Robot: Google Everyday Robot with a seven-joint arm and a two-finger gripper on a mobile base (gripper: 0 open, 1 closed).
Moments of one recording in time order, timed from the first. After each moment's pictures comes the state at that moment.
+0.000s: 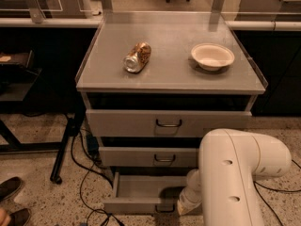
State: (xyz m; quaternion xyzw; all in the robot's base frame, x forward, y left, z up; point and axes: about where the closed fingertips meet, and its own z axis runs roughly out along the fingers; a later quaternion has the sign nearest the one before) arm 0.459 -0.158 0.187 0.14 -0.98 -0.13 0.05
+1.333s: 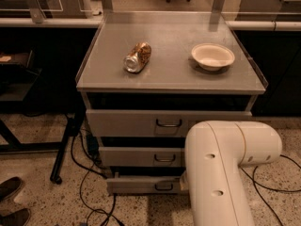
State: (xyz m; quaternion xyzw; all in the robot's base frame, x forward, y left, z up) arm 0.561 -0.178 0.214 0.07 -0.99 -0.08 -0.07
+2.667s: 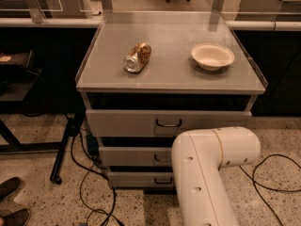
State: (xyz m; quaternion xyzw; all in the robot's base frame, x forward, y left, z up) arm 0.598 -0.217 0.165 -0.04 -1.00 -0.04 -0.06
